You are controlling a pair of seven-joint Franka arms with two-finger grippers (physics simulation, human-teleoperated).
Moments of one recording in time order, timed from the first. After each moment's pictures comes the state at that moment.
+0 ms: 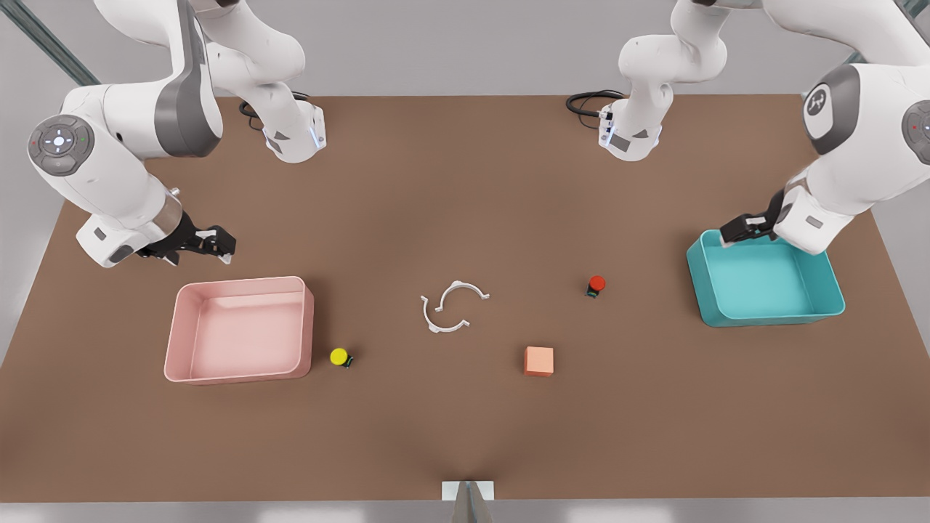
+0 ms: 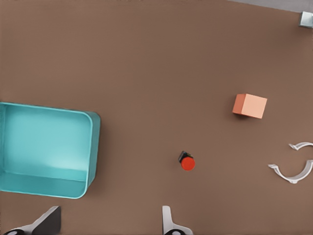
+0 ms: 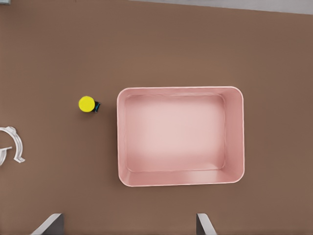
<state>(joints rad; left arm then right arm) -0.02 0.12 -0.01 -1.42 -0.03 1.46 -0.18 0.17 0.13 -0.04 -1.47 -0.04 1.59 0.08</state>
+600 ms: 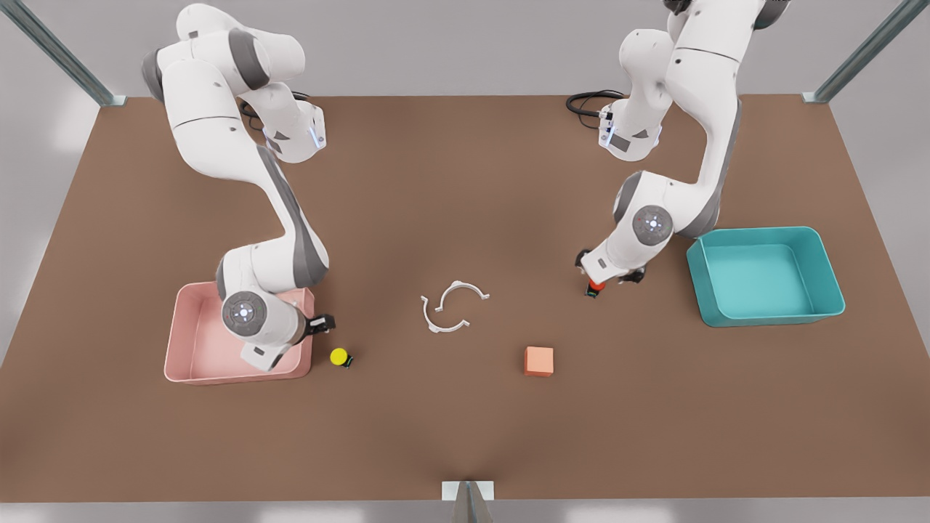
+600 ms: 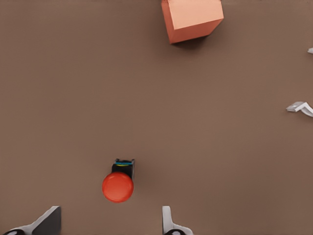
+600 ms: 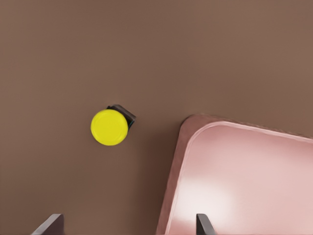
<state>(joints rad) -0.34 0.23 -0.01 -2.12 -0.02 2.27 -0.02 0.18 0.64 0.10 -1.45 -0.05 1.94 0.01</state>
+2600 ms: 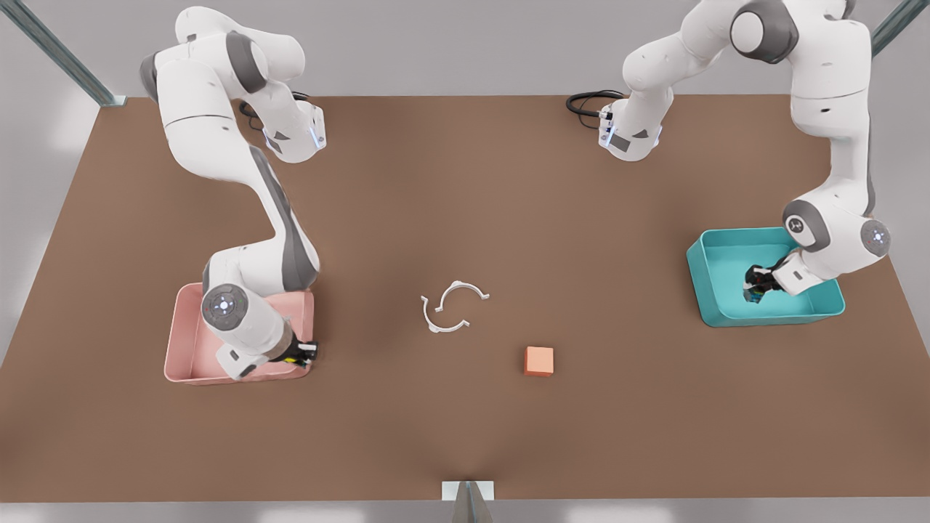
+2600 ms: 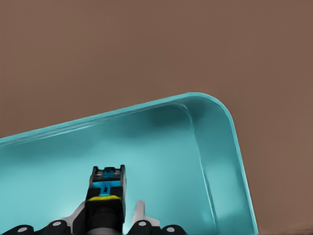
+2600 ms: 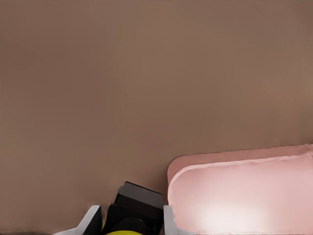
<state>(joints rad) 0.42 0.39 0.00 -2.07 -0.09 2.35 0.72 0.12 0.61 0.10 -1.40 -0.08 2.02 0.28</state>
